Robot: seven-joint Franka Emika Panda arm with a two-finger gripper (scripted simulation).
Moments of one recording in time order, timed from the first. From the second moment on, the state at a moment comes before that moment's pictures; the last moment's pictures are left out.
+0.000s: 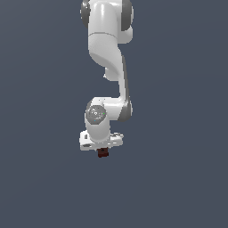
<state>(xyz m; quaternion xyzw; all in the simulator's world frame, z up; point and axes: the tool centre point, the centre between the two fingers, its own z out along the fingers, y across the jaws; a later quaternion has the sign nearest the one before) 0.067 -0.059 0.027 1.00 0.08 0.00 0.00</state>
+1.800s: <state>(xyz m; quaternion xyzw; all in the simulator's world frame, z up) -0.026 -0.142 0.134 1.00 0.07 0.00 0.00</state>
